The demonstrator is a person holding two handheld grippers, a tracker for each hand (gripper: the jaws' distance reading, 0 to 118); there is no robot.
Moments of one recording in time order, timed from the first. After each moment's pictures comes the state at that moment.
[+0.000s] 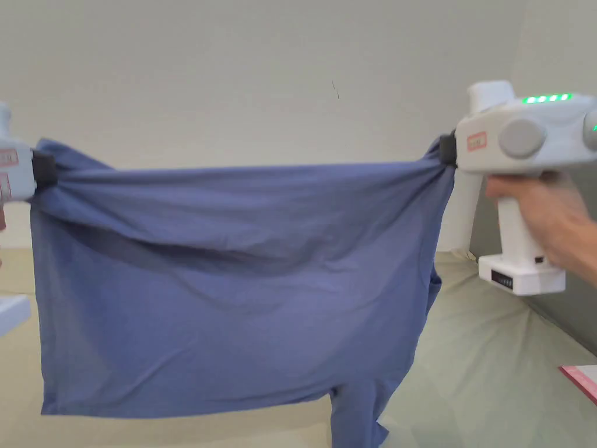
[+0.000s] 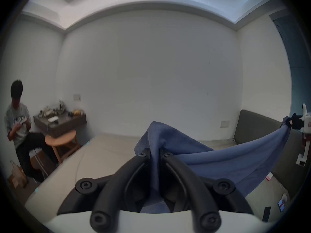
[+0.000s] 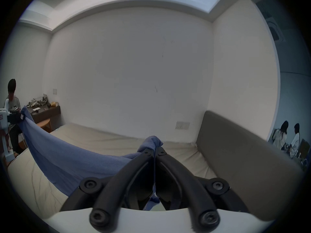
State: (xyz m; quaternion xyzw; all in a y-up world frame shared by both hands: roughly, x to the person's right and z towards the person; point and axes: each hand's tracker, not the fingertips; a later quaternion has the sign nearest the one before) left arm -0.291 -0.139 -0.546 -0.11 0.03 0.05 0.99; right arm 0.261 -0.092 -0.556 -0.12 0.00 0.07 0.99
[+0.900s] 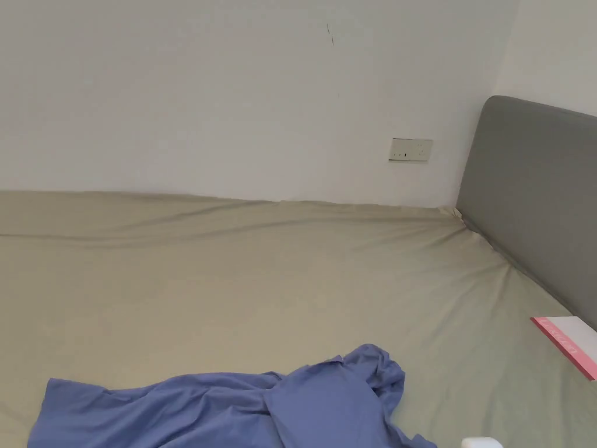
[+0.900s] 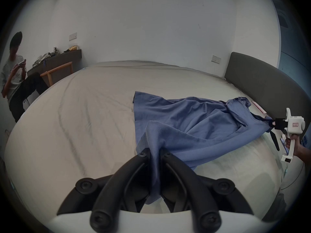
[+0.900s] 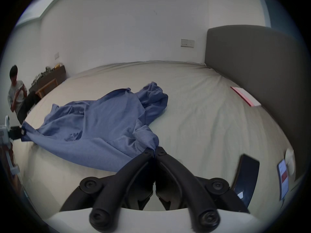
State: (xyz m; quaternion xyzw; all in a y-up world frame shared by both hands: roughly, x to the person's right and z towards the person) left arm -0.278 -0.457 -0.276 -0.31 -0.03 0.05 0.95; right arm 0.296 -0.490 -0.342 -0.32 0.02 -0.01 0.95
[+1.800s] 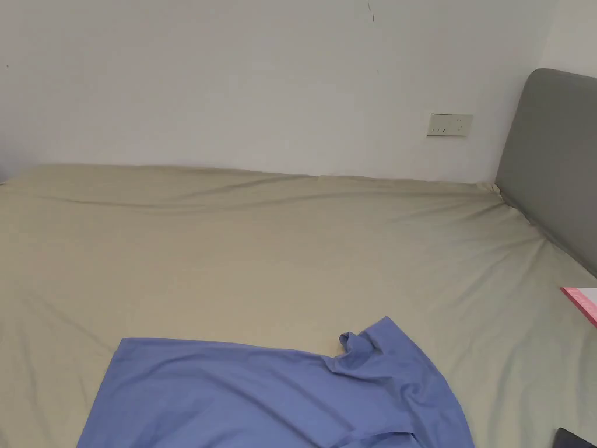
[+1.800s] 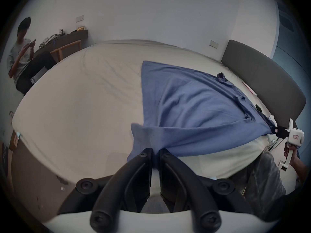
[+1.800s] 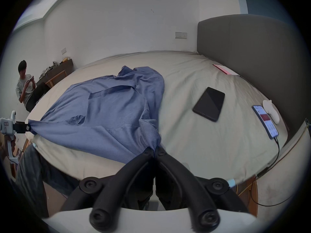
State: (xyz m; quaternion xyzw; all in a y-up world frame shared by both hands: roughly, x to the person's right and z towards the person) left arm -0.288 -0.461 -0.100 -0.40 -0.03 0.08 0.91; right arm 0.318 -0.507 -0.088 -0.35 0.03 -0.01 0.93
